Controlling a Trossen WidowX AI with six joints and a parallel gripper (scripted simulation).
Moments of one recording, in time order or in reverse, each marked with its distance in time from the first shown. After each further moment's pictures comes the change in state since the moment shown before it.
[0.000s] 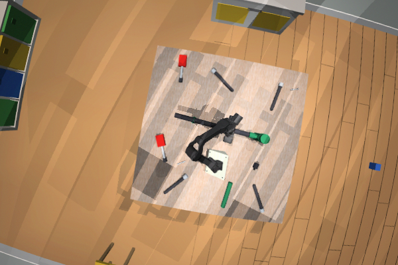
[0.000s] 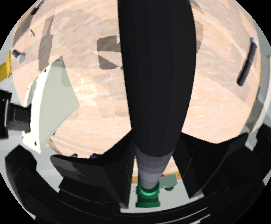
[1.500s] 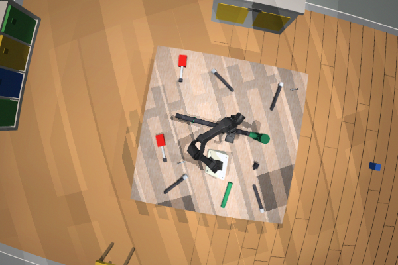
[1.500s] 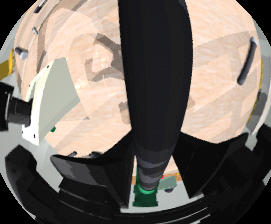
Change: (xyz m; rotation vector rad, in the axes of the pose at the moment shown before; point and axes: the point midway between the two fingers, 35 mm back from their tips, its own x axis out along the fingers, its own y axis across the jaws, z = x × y) arm -0.003 -0.004 -0.009 -0.014 -0.012 0.016
